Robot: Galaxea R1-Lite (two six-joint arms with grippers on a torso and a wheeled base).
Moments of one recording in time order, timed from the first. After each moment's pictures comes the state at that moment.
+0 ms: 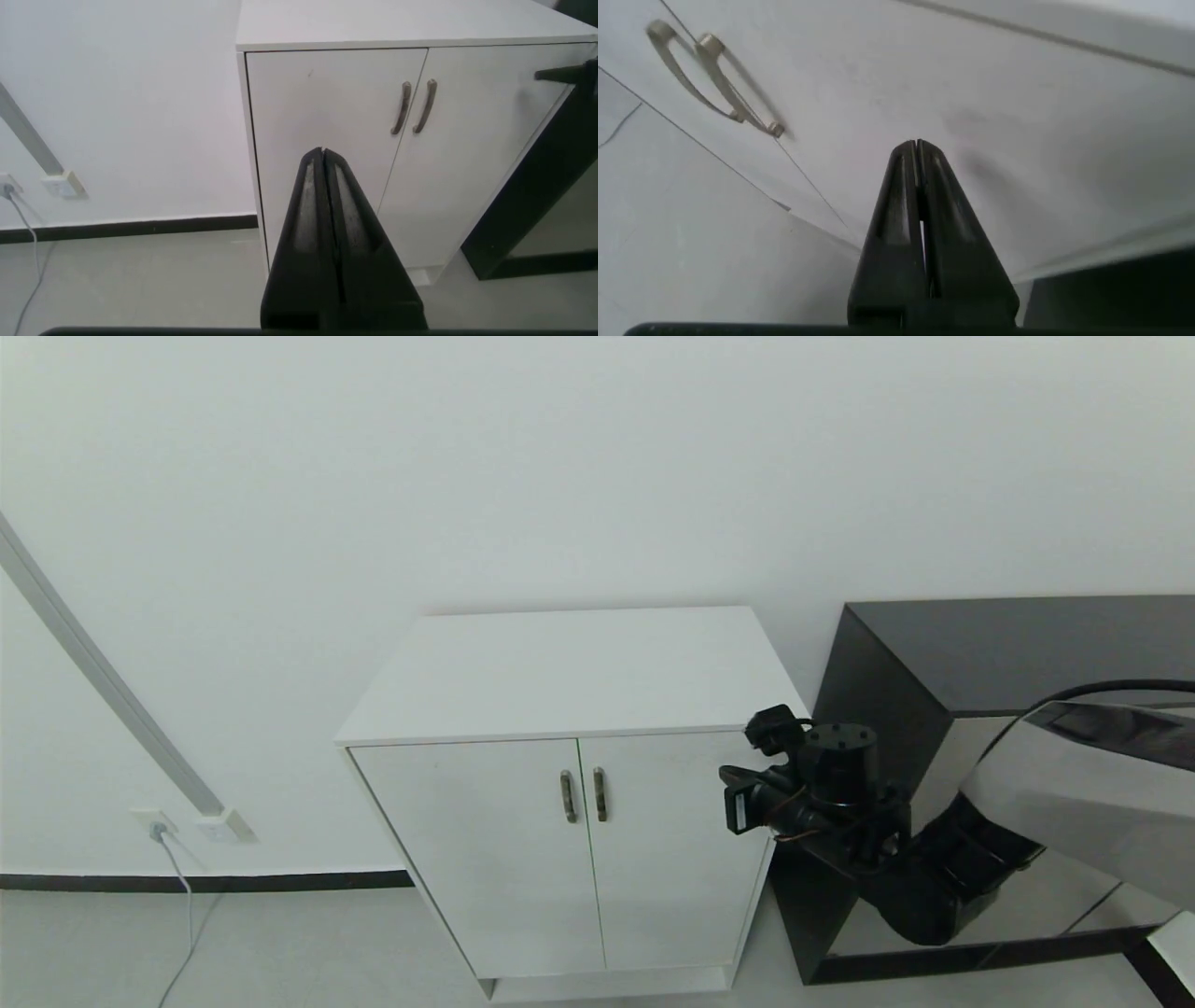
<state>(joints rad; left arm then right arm) 0.00 0.00 0.00 0.00 0.00 0.00 0.55 2.20 -0.91 -1.07 -0.05 0.02</state>
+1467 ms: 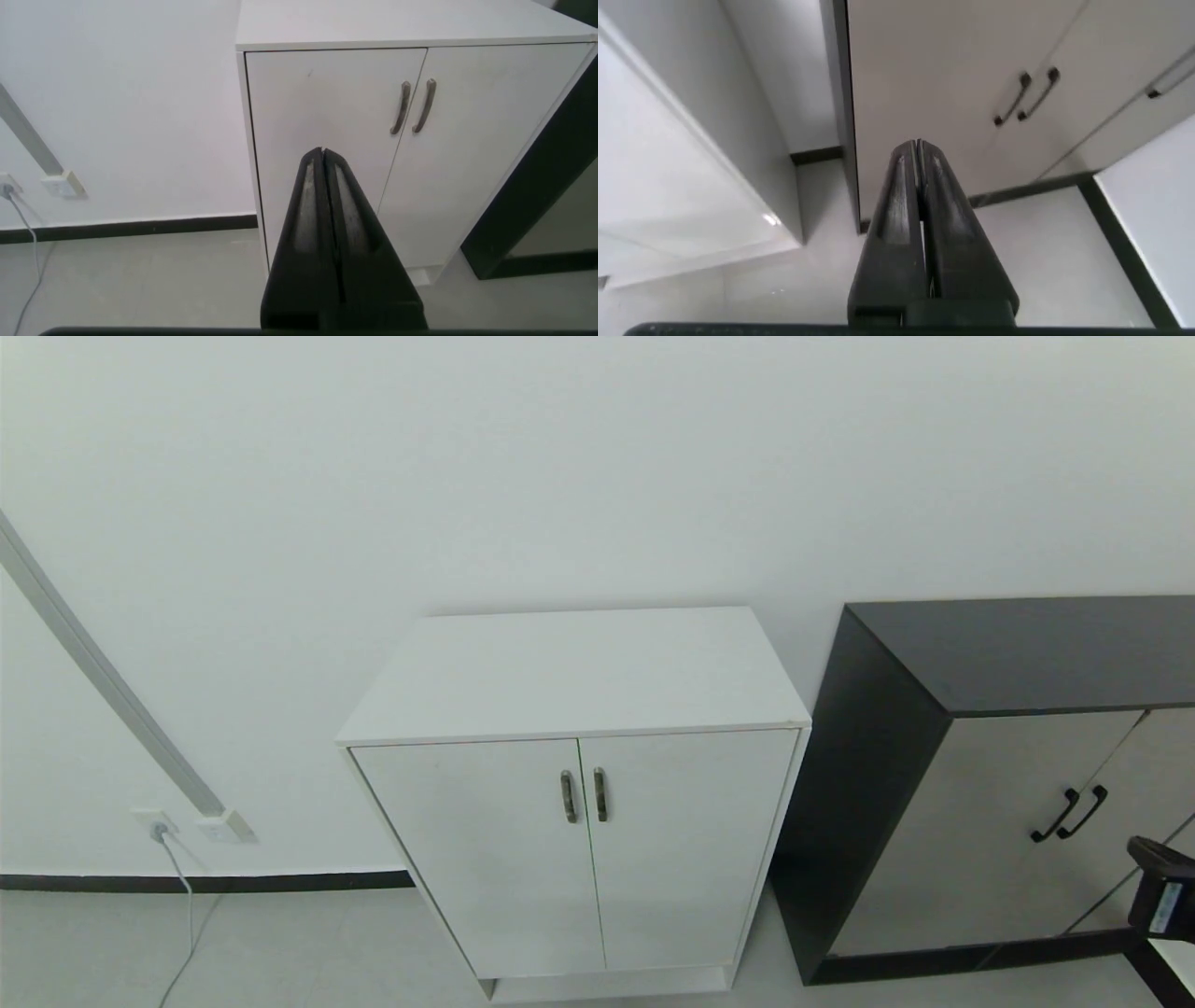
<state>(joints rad) 0.00 0.00 0.00 0.00 0.00 0.00 -0.06 1.36 -0.02 -1.13 -0.16 -0.03</state>
